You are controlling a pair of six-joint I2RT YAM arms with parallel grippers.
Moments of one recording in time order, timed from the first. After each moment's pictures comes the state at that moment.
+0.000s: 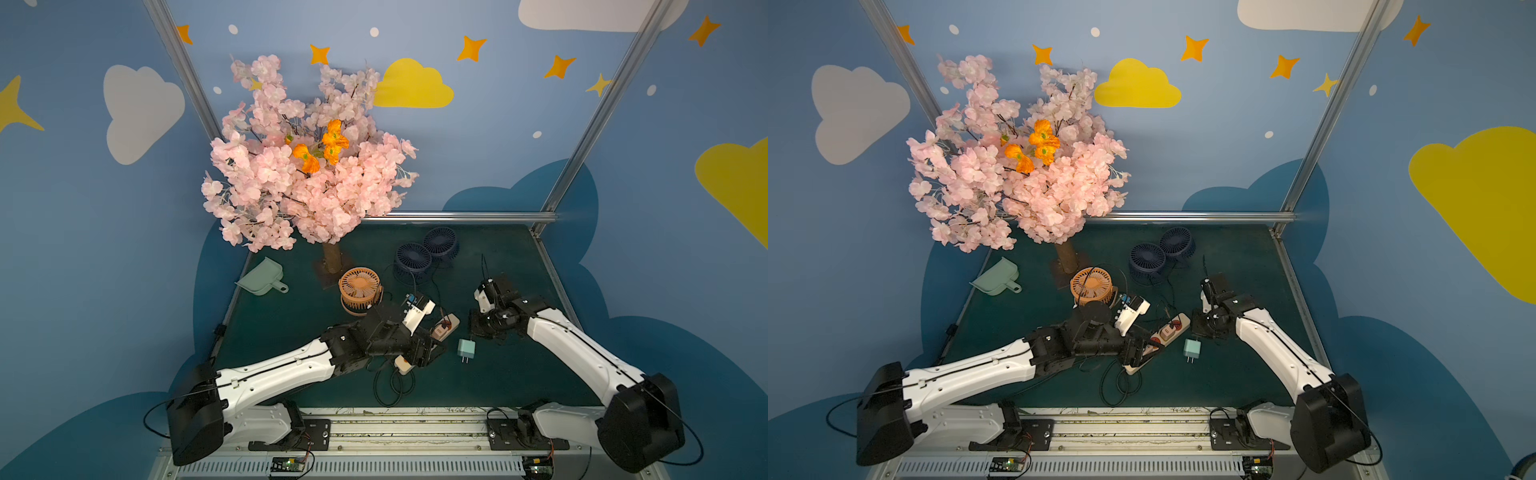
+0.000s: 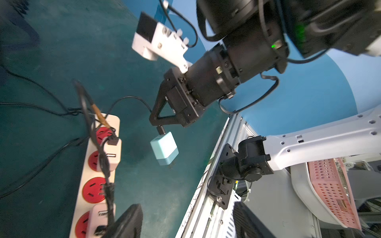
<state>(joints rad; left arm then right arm) -1.01 1.28 0.88 -0.08 0.30 -0.50 0.44 1.22 0.92 -0.87 -0.21 0.51</state>
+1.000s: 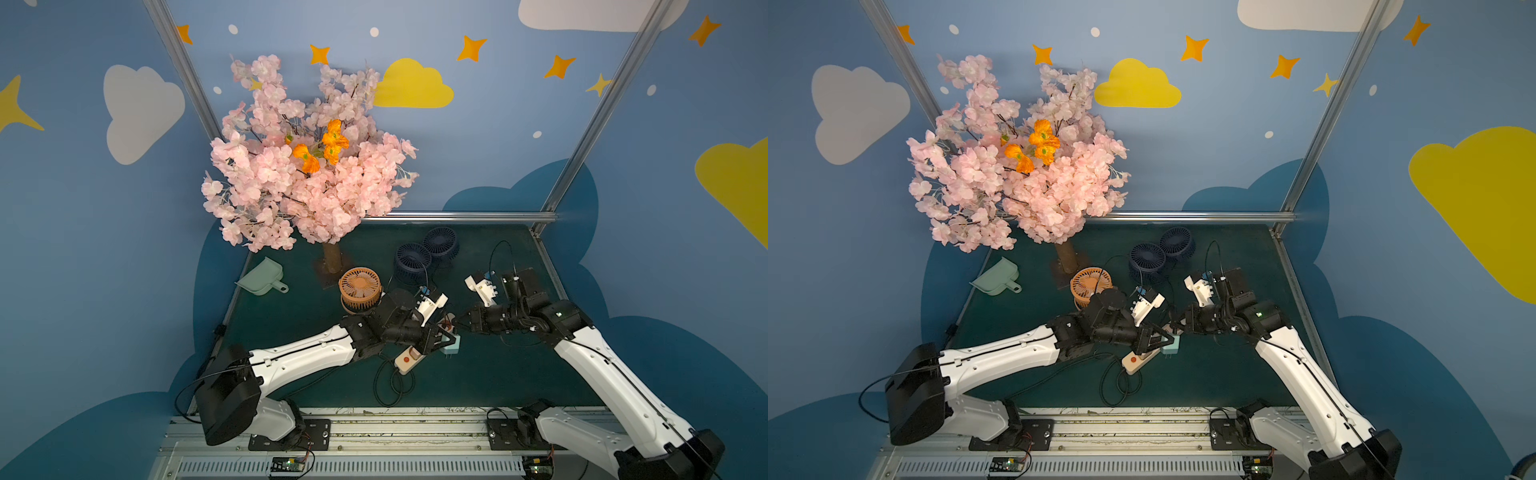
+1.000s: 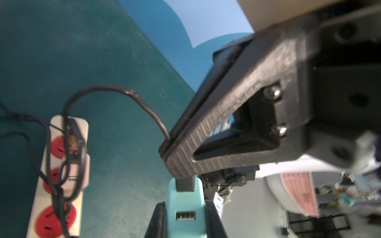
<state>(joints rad) -0.94 1.40 0.93 0.00 0.50 -0.56 0.47 1.04 1.02 -0.88 -0.63 0.48</state>
